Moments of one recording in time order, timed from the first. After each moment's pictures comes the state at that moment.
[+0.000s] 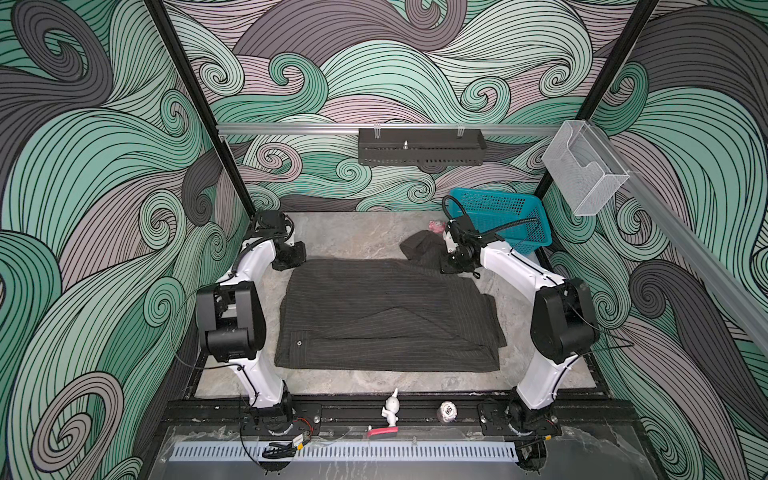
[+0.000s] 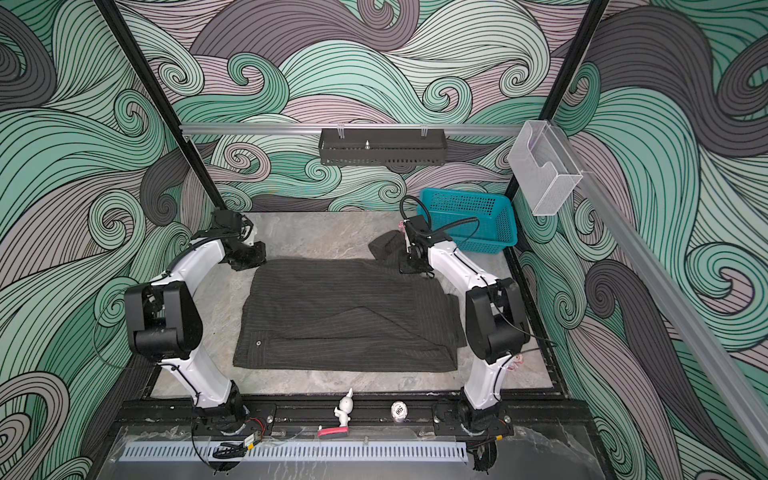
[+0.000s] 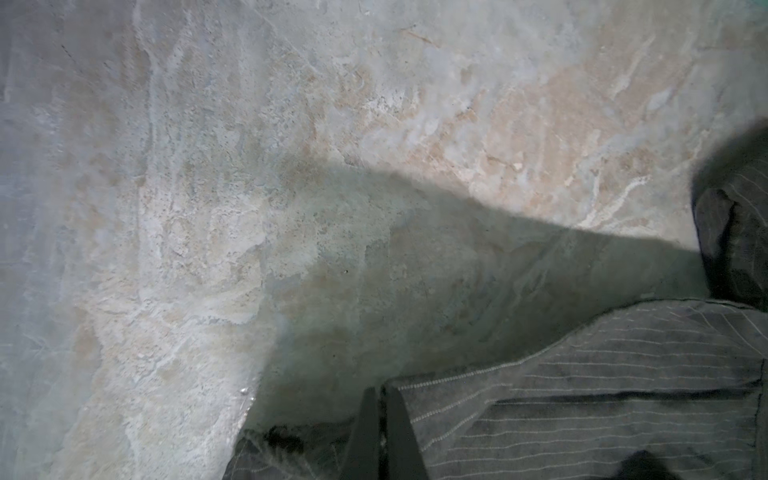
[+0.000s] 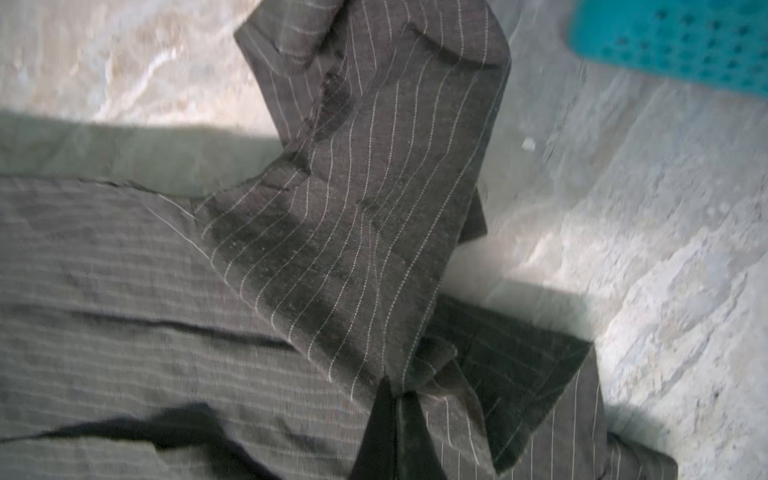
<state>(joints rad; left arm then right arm) 0.10 1.72 1.35 -0.74 0.19 -0.11 0.35 1.78 1.37 -0.73 -0.01 0.21</state>
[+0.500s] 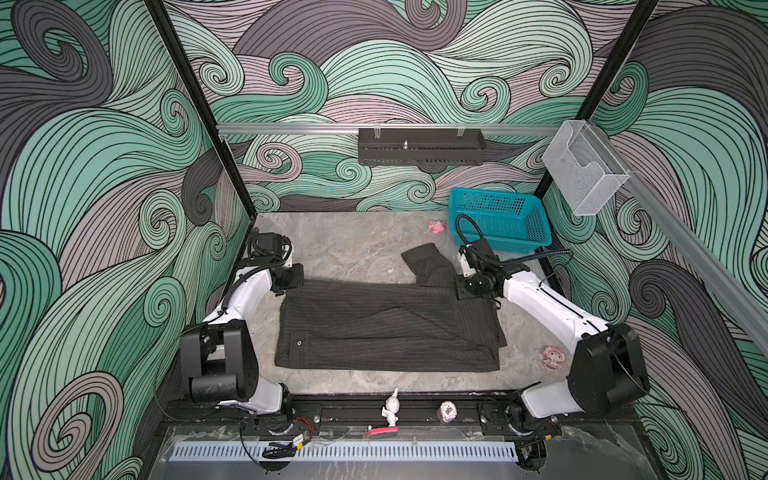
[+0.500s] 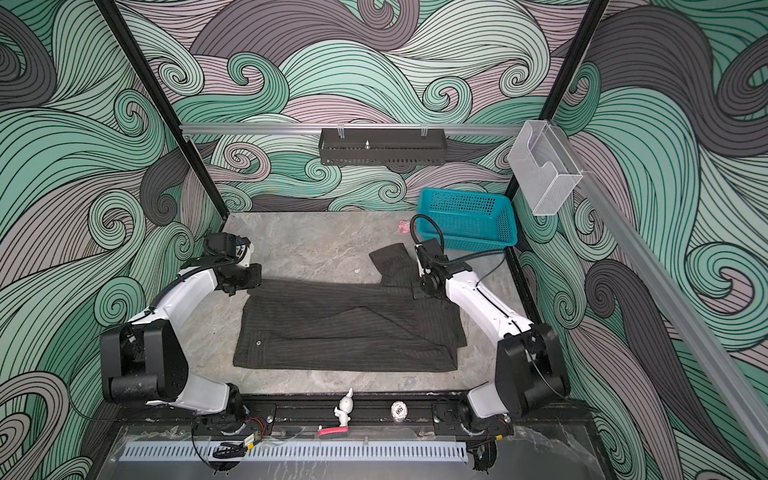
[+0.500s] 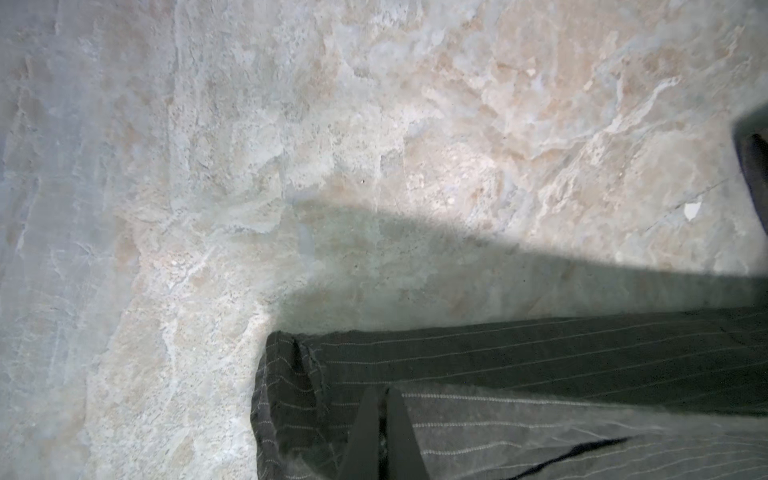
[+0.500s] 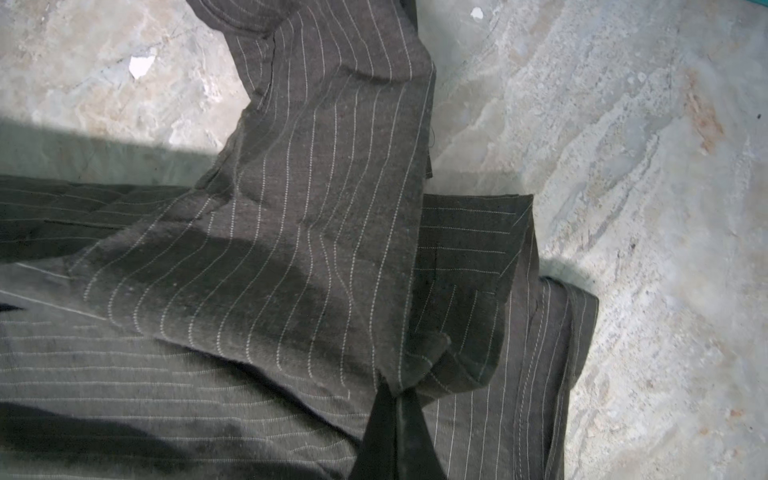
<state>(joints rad) 0.10 1.48 1.05 -0.67 0.12 -0.02 0.36 1.44 1.06 -0.76 0.06 0.17</state>
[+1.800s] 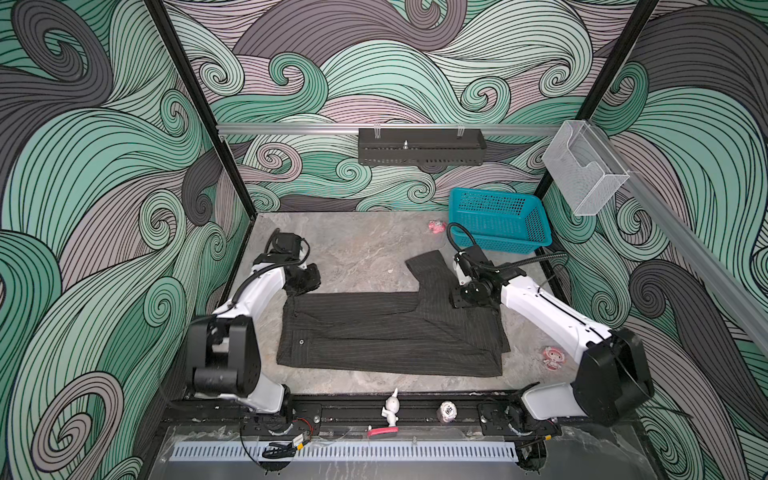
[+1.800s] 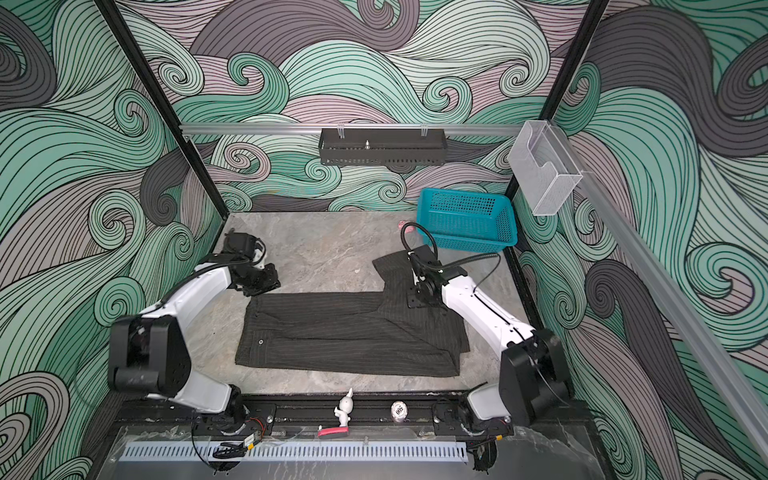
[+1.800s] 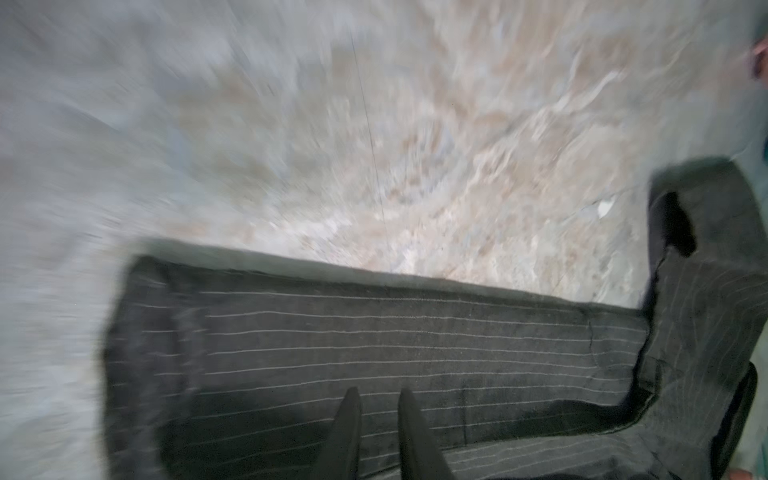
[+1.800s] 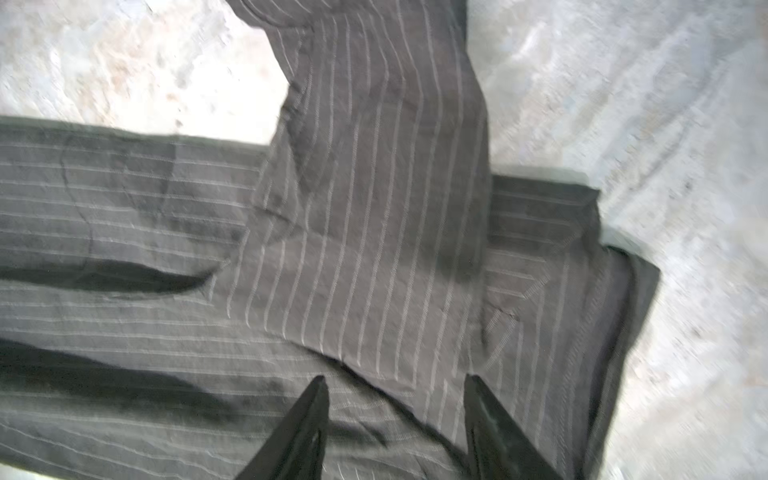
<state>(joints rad) -0.05 1.59 1.08 -0.74 0.25 -0.39 0.44 1.47 1.07 -0.82 0.03 0.28</state>
